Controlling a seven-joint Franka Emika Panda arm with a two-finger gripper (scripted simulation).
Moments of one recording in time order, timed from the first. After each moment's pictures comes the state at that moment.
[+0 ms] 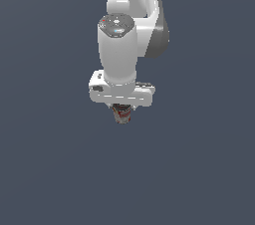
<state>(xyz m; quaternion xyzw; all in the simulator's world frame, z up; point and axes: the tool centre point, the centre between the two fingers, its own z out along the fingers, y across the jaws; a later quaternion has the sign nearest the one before) 0.034 -0.020 0.214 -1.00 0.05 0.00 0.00</state>
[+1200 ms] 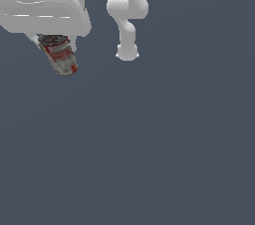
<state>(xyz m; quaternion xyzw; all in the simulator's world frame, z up) -0.016 -0.186 0.422 -1.00 0.05 0.00 0.00</state>
